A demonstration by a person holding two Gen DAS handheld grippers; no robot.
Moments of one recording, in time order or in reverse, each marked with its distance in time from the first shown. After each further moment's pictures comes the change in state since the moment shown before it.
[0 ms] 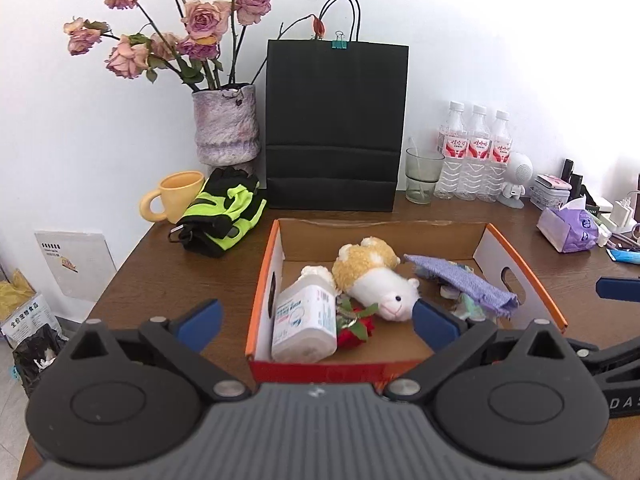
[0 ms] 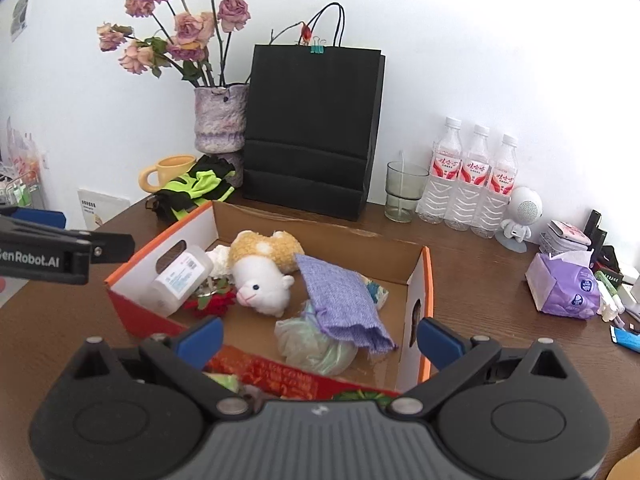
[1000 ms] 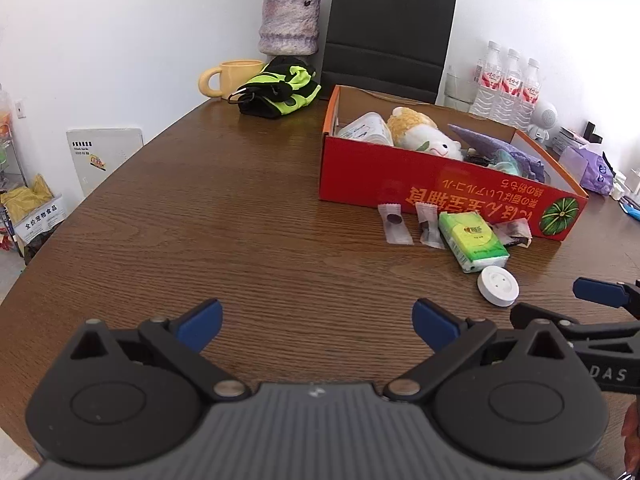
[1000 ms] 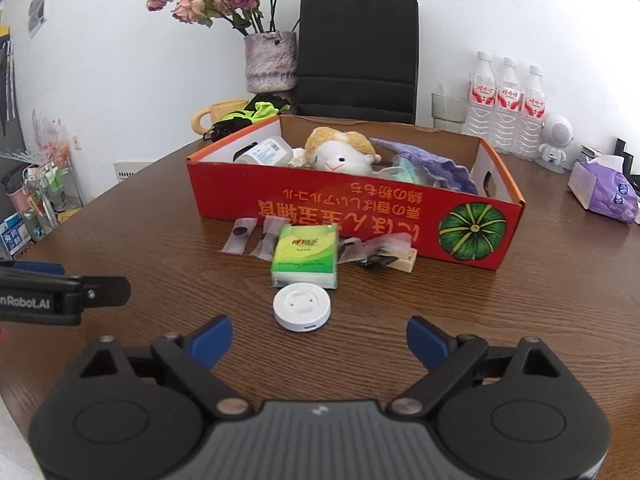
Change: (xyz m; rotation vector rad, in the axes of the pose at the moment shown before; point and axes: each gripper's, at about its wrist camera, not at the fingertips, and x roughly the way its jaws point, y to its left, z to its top) left arm -0.037 0.048 -0.142 -0.134 0.141 0.041; right arm 0.000 0.068 -0.119 0.045 0.058 0.087
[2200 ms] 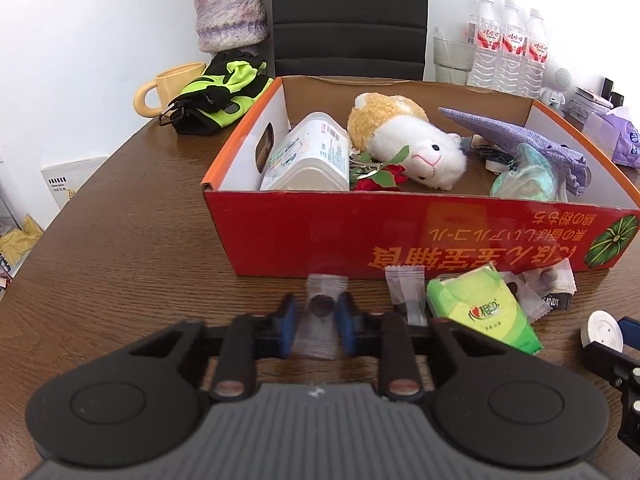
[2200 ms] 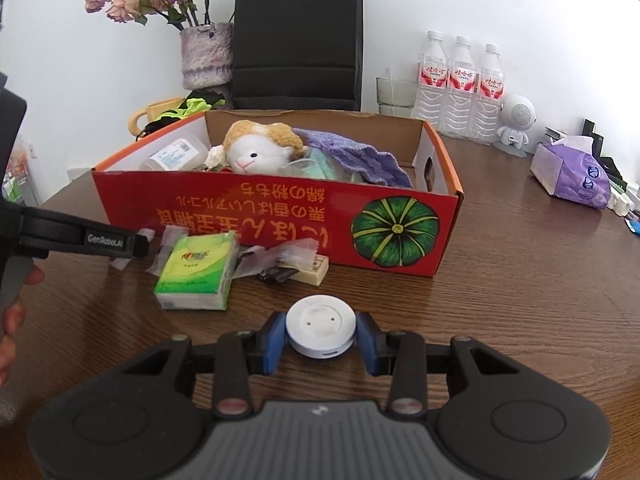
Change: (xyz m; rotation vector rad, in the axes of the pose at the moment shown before) left arm 0.112 -0.078 0.062 0.137 0.053 0.055; right arm 0.032 -0.062 0.010 0.065 0.021 -0.095
